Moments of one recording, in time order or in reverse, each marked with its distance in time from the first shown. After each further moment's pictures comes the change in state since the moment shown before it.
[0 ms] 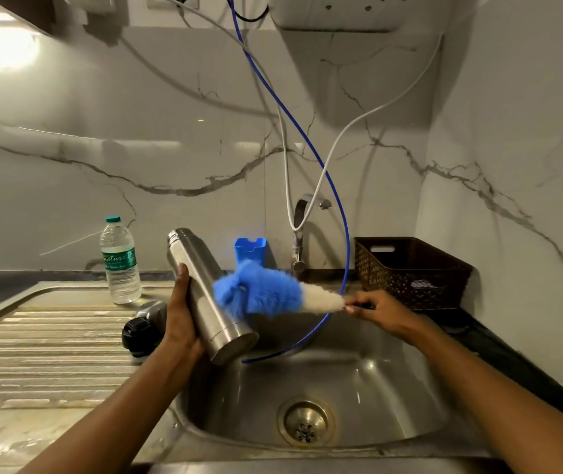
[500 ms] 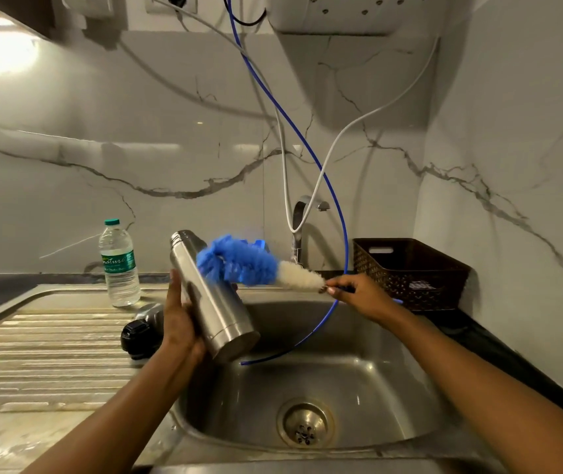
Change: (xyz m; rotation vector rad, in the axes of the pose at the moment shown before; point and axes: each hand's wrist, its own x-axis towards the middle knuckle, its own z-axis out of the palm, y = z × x) left_hand -0.003 0.000 0.001 -0.038 0.044 -0.011; right_hand 0.022 -0.029 0.010 -0.065 0.093 -0.083
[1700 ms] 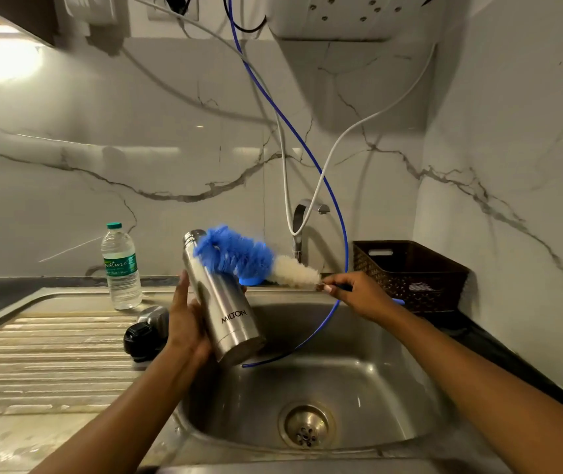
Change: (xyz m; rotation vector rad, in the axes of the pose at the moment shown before) left_hand -0.002 0.000 0.002 0.011 -0.024 -0.055; right_hand -0.001 -0.013 0.001 -0.055 0.022 -0.057
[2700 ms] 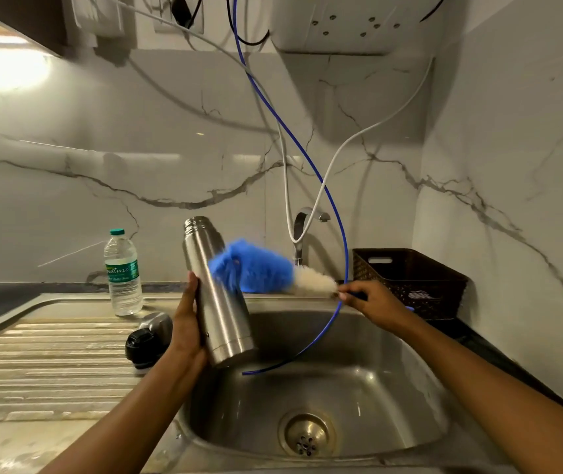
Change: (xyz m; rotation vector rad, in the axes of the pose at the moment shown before) left_hand 0.000 0.004 0.000 0.096 -0.095 0.057; right_hand -0.014 0.007 -0.017 -0.023 0.018 -0.004
